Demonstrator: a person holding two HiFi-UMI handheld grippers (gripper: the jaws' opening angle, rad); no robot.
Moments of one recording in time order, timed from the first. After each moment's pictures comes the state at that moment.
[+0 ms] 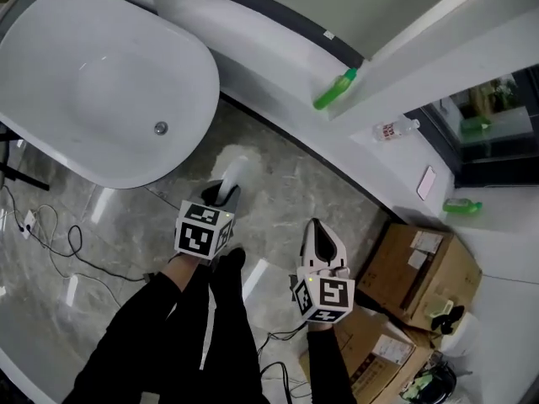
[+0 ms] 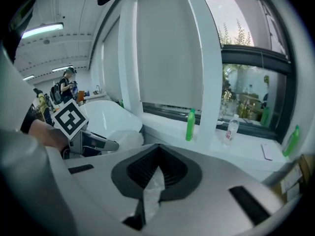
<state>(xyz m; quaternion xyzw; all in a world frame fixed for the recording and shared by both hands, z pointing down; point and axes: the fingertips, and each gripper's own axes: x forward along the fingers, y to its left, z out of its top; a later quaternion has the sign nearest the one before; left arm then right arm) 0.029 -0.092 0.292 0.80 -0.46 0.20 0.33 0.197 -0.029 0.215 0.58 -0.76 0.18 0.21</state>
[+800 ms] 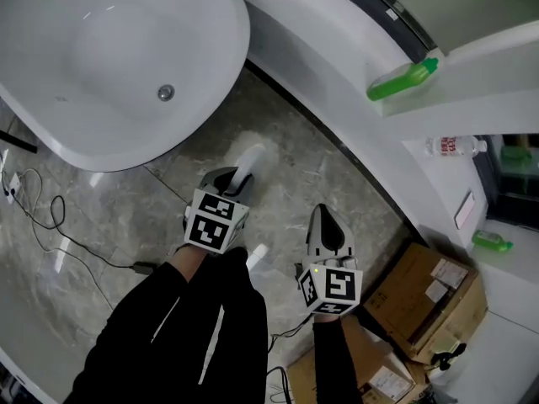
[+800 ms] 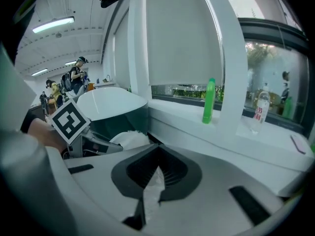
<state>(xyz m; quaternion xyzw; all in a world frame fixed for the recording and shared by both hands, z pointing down) 0.025 -0.123 0.466 0.79 -0.48 0.20 0.33 0.172 -0.089 0.387 0.52 -0.80 0.17 0.24</state>
